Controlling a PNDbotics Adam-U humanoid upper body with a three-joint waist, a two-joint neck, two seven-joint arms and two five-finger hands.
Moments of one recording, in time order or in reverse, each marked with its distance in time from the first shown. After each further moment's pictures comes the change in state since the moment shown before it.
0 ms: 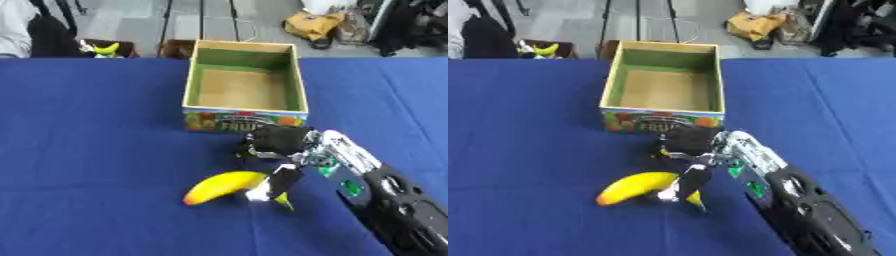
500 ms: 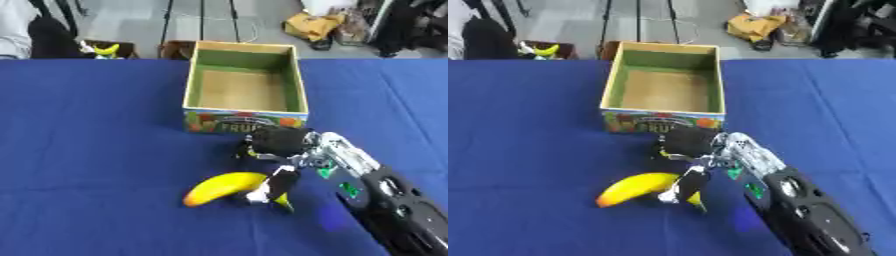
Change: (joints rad) left arm 0.000 0.000 0.000 0.000 0.000 0.000 0.000; right arm -0.001 0.006 0.000 0.009 0.028 -0.018 -0.012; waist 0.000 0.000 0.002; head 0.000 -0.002
